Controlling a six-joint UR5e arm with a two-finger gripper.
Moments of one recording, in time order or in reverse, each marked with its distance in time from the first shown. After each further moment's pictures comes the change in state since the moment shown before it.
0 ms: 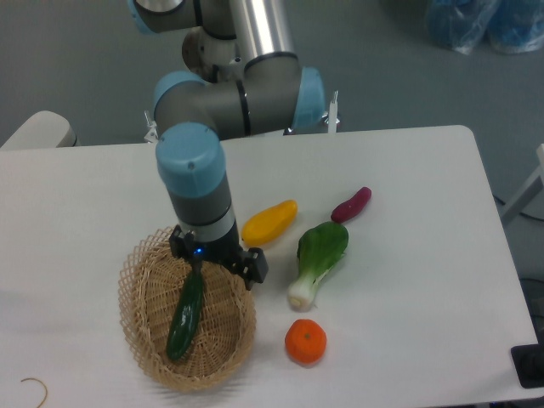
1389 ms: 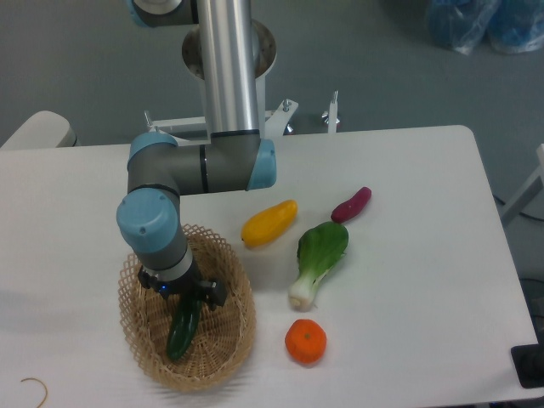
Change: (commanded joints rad) arm -0.080 -0.111 -0.074 0.128 0.057 -0.043
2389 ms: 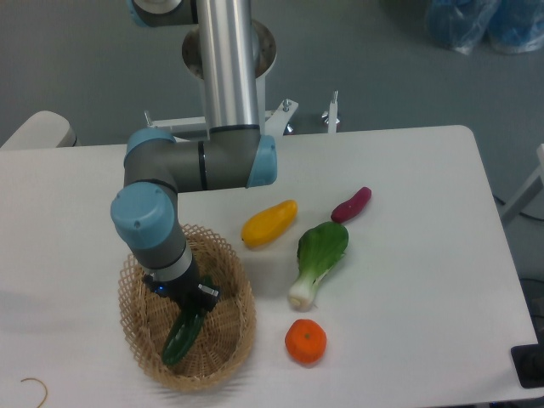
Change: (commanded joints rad) arm 0.047 0.083 0.087 -0.029 -0.001 0.164
